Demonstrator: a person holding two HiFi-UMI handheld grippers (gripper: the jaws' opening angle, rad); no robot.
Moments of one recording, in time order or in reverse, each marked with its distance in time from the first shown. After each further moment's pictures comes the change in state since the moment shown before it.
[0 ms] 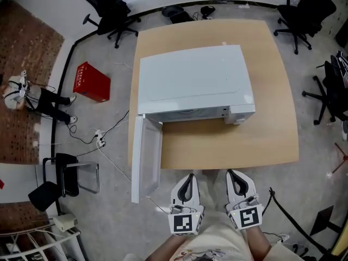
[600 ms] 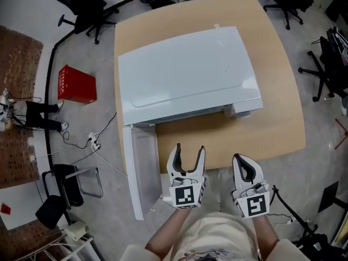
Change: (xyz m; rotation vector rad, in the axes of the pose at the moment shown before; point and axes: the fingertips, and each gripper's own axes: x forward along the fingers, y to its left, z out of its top) left arm 0.136 0.051 -0.023 0.018 -0.037 -0.073; right arm 0.065 -0.046 -0.028 0.003 0.021 -0.127
